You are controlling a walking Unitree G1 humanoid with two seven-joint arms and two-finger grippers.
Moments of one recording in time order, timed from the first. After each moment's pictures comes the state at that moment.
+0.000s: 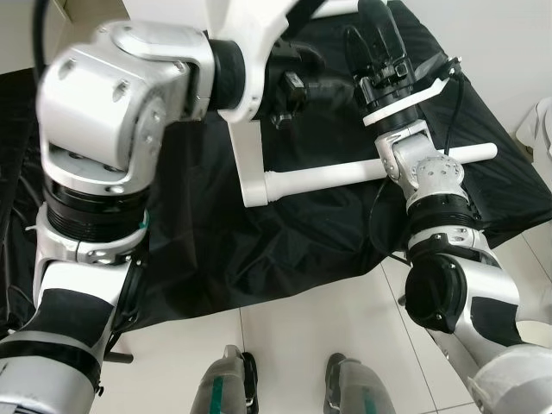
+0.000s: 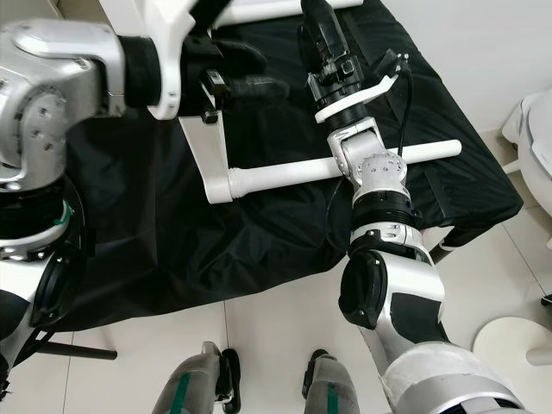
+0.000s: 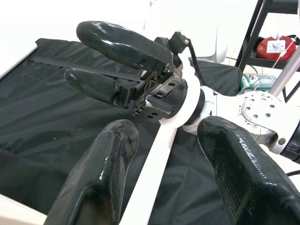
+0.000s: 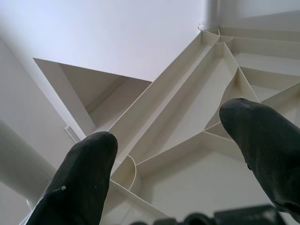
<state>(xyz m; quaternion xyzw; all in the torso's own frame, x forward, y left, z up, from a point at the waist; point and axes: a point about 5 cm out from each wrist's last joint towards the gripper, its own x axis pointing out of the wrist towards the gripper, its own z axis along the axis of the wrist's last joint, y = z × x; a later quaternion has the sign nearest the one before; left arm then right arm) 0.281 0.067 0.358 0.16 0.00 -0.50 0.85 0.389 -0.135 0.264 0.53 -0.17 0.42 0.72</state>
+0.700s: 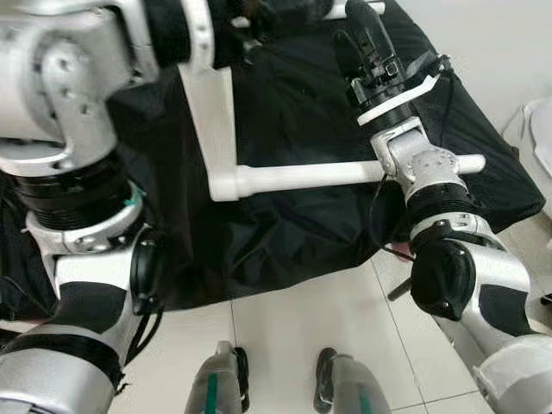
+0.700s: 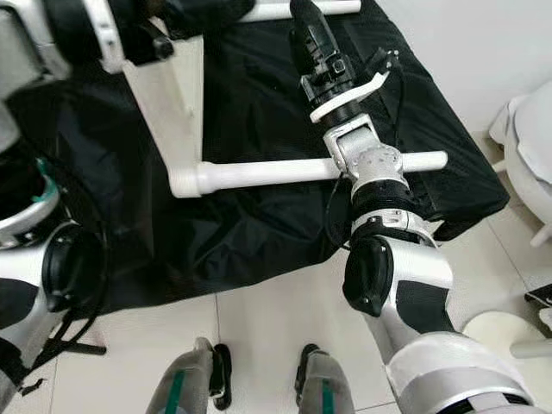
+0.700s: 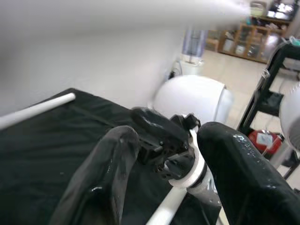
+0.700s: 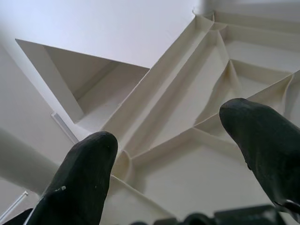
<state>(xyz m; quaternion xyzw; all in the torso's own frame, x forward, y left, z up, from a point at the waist) 0.278 0.112 0.395 0.01 -0.07 -0.45 0.89 0.397 -0.128 0.268 0.52 -0.15 0.43 0.73</state>
